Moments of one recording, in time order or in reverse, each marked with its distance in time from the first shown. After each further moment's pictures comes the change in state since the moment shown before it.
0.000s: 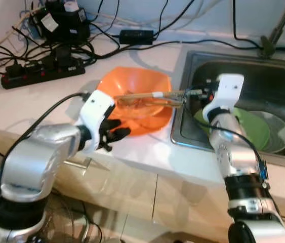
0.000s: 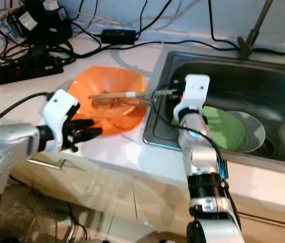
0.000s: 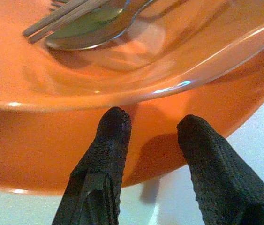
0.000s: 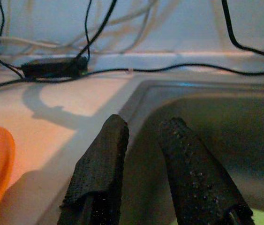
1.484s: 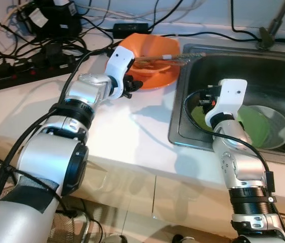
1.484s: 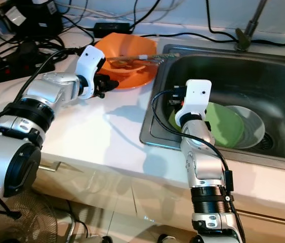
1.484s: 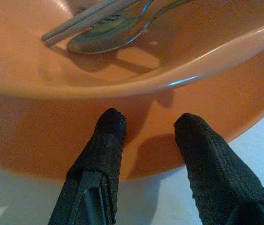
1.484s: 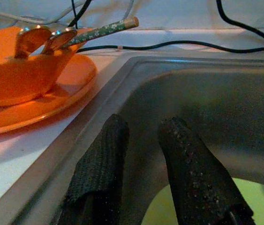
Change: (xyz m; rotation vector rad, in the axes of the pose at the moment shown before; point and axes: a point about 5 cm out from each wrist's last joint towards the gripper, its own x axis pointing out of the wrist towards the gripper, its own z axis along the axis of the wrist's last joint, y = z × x) left arm 0.103 0.061 0.082 0.078 -0.107 0.095; right arm -0.021 -0.003 -0.001 -0.020 0.031 -0.017
